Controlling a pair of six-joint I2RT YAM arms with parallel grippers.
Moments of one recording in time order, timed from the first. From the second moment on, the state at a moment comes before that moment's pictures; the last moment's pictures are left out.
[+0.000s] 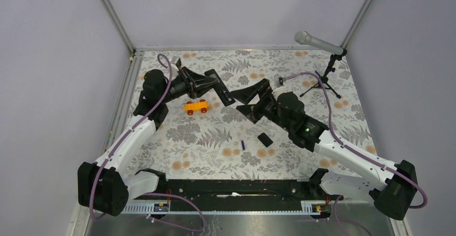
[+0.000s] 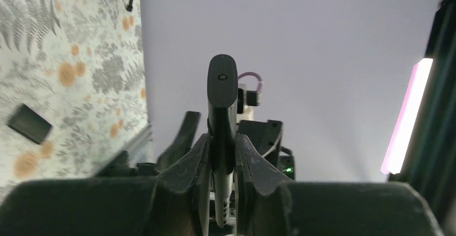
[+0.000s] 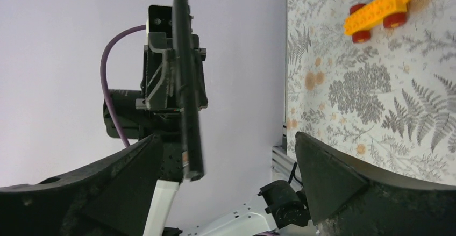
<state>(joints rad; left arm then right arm) -0.28 1.14 0.83 0.27 0.73 -1.61 0.85 1.07 0.84 0.05 0.06 1.46</state>
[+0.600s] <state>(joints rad) -0.26 1.16 0.96 0.10 0.90 -1.07 0.80 1.12 1.00 -0.04 -0.27 0.92</state>
